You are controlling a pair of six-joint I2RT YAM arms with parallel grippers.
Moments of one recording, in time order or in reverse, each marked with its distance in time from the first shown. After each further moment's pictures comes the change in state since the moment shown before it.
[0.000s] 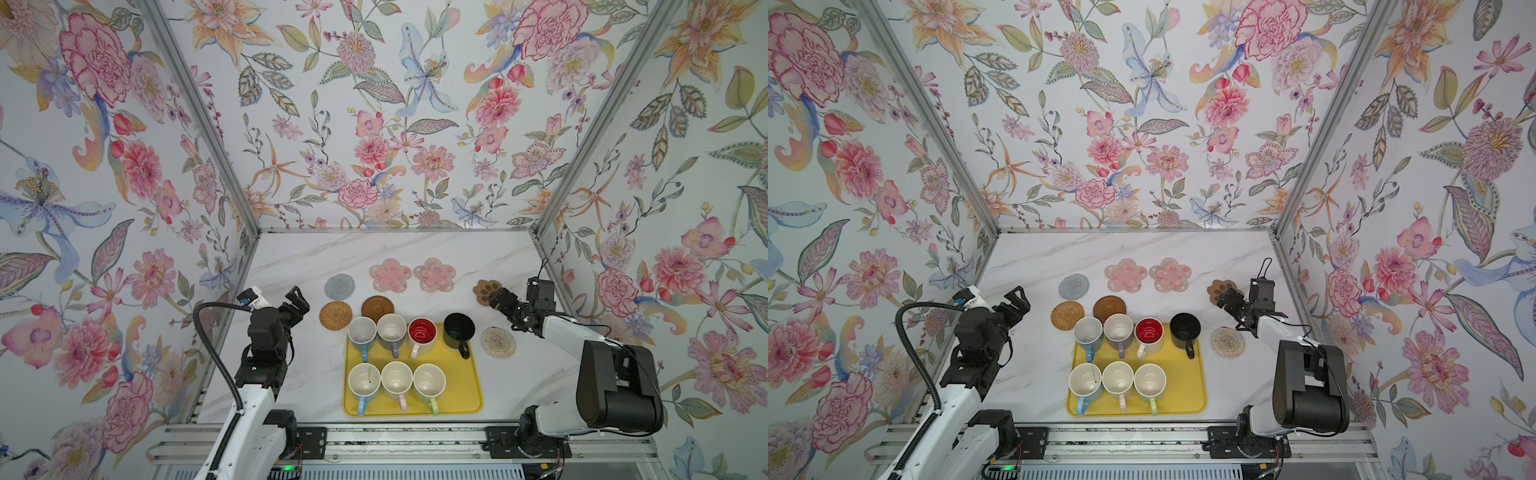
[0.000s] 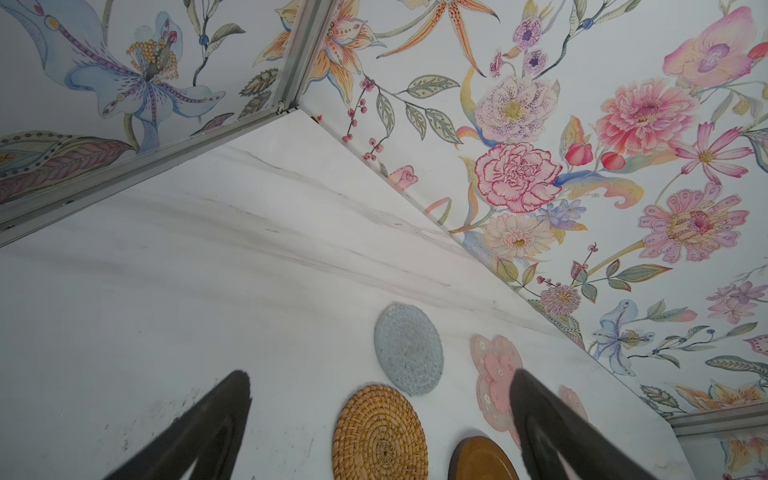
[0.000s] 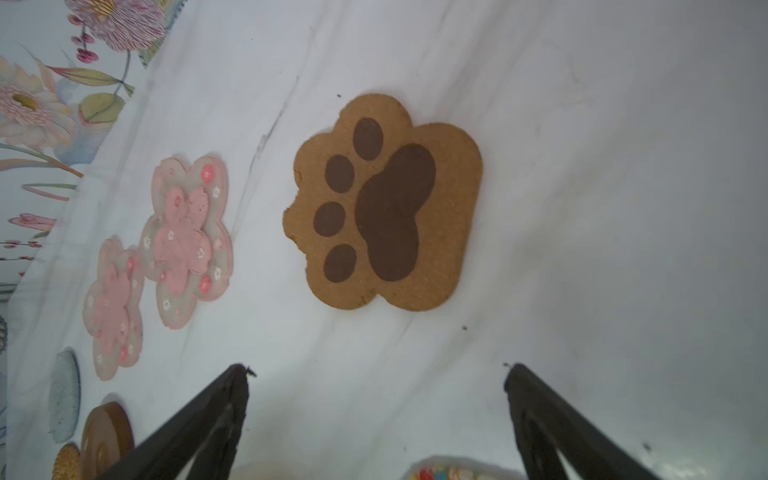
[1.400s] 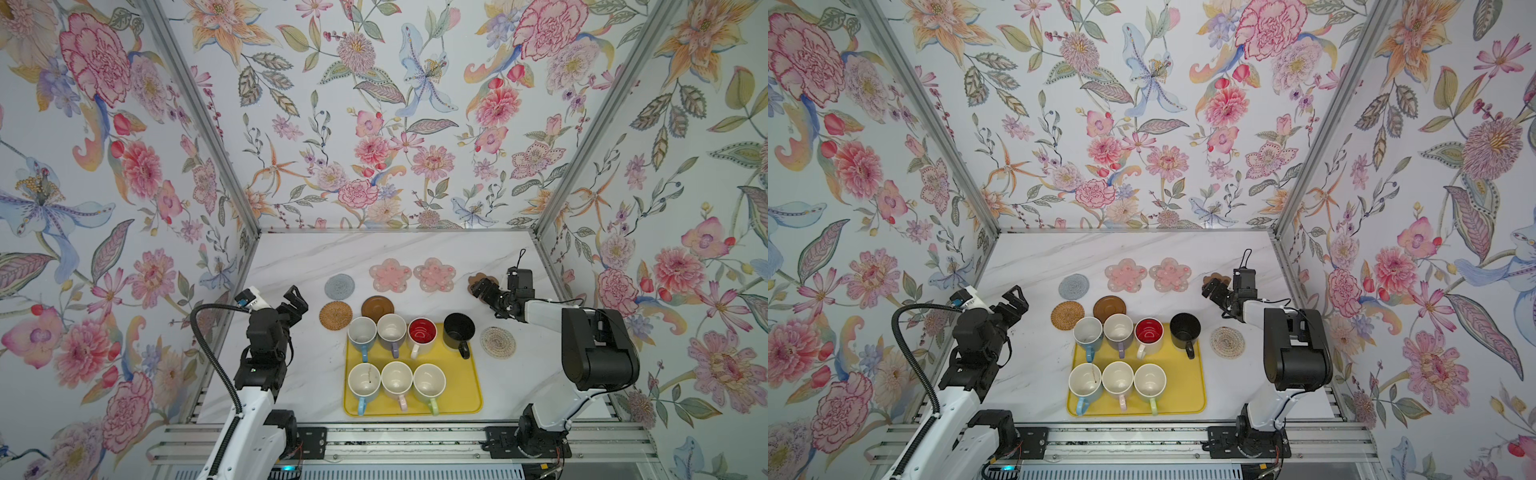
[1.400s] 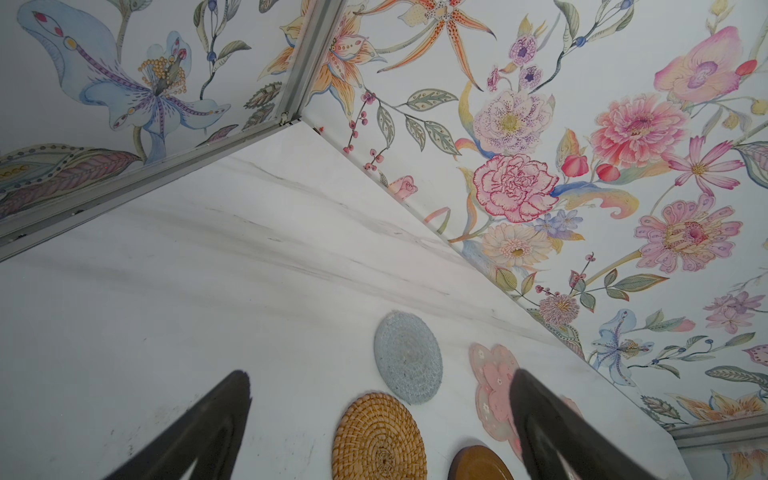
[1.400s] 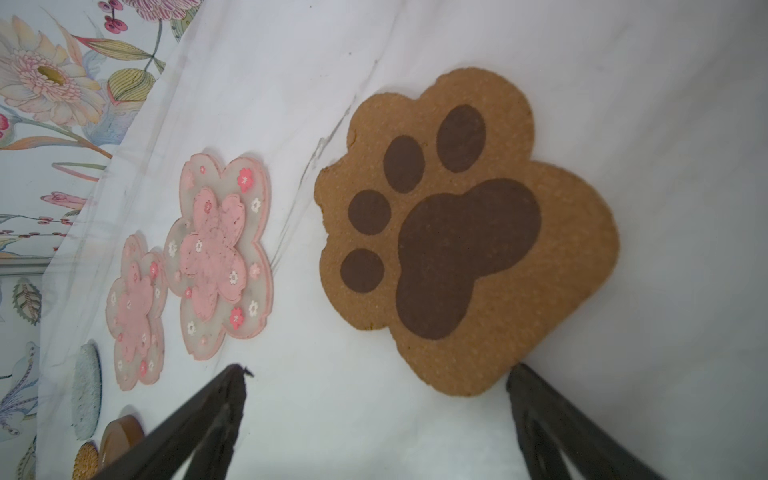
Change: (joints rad) left arm 0.000 -0.027 0.000 -0.002 -0.019 0.000; right arm 0.129 0.264 0.160 0.164 -0.040 0.050
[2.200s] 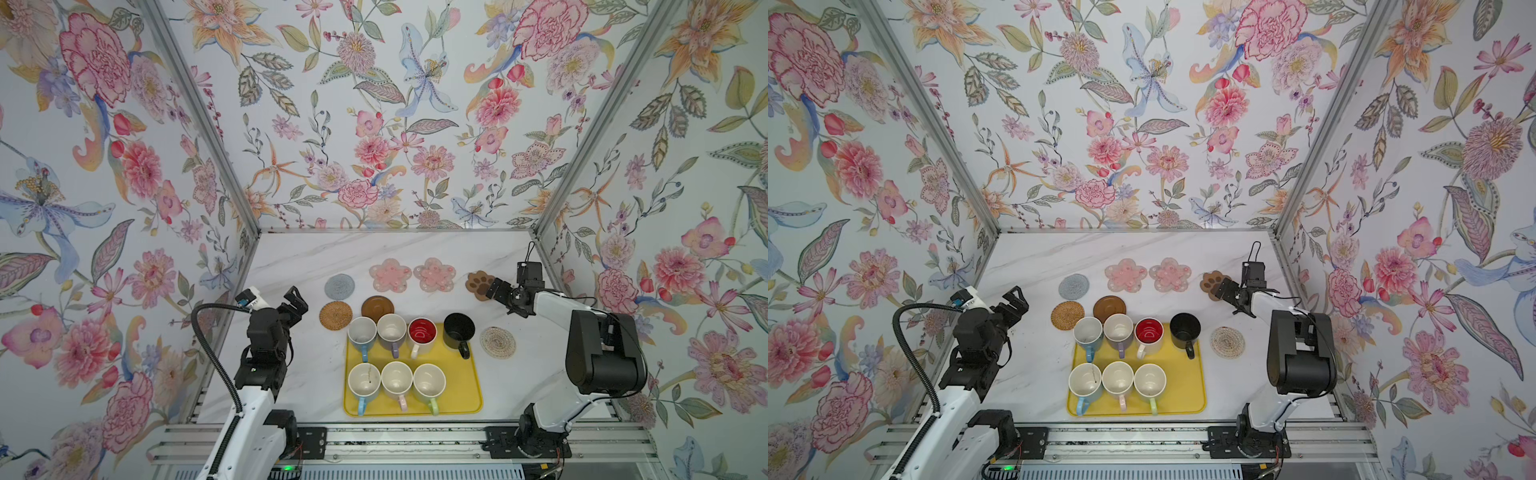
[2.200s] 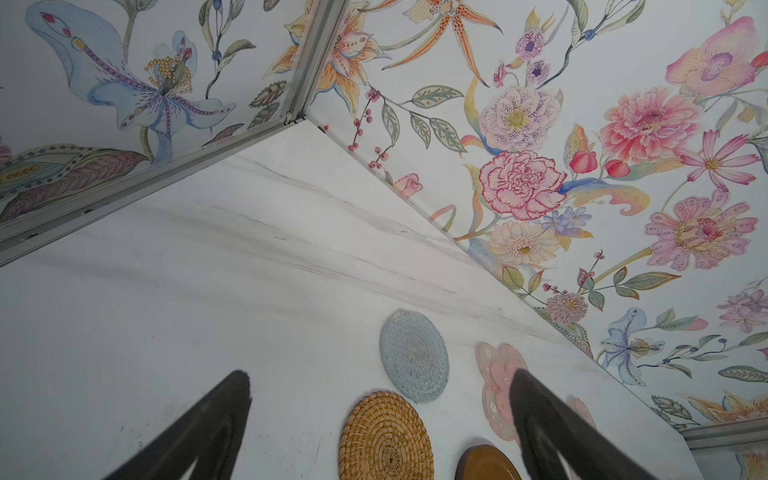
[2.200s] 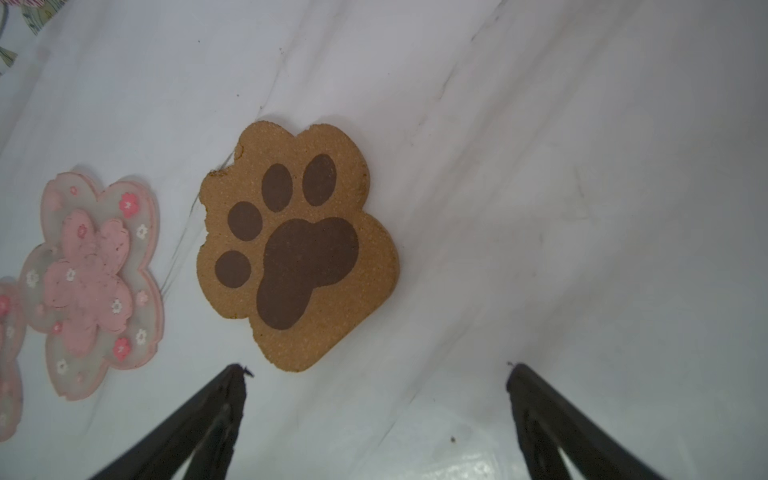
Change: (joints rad) left arm 0.000 0.012 0.000 -0.007 -0.008 0.012; right arm -0.079 -0.019 0.133 -0.298 0.194 -0.196
